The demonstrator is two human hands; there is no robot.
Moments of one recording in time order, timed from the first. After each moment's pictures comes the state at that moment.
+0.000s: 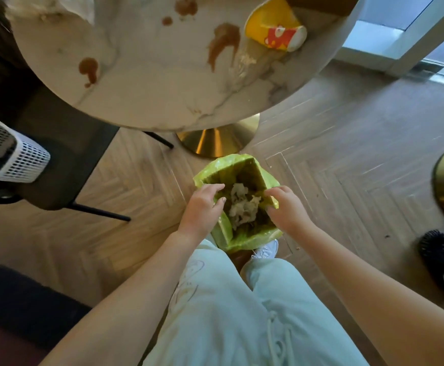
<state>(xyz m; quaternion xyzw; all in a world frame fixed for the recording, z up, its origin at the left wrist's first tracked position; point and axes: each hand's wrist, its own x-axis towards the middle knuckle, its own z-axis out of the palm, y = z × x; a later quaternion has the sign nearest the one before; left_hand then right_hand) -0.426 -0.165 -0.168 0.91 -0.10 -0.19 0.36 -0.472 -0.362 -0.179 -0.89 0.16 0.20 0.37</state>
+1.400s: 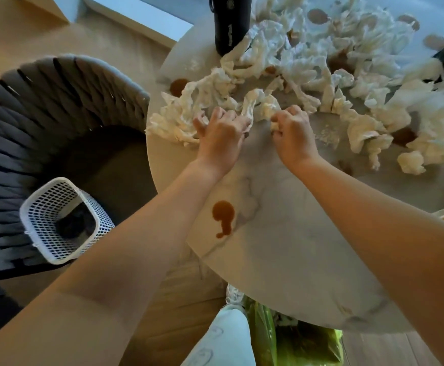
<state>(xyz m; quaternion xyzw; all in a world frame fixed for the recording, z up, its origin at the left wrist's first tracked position) 0.016 -0.031 -0.072 0.97 -0.15 0.10 0.14 0.022 -0.185 -0.086 -0.97 -0.02 -0.07 0.24</state>
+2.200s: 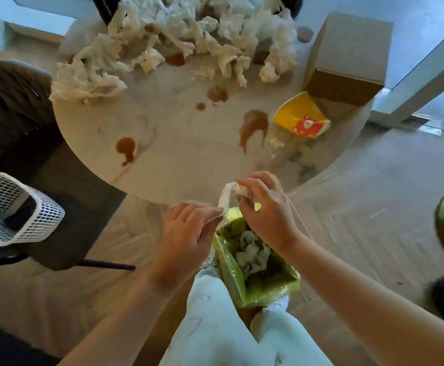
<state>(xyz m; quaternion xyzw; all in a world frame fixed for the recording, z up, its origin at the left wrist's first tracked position) -0.312 -0.112 -0.066 0.88 -0.31 0.11 0.35 -0.312 -0.288 -0.085 -0.91 -0.01 -0.18 0.38</state>
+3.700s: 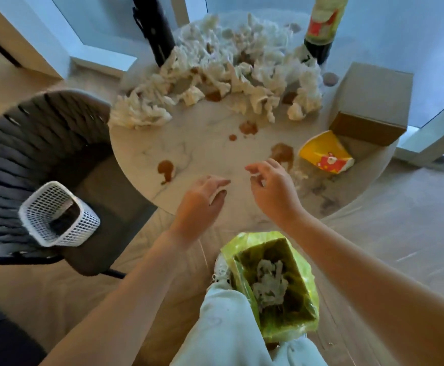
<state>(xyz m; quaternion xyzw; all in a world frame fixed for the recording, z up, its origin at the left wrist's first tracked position) -0.239 -0.108 -0.046 0.92 -0.20 0.01 0.35 -0.248 -0.277 -0.038 -0.91 0.02 -0.08 0.42</state>
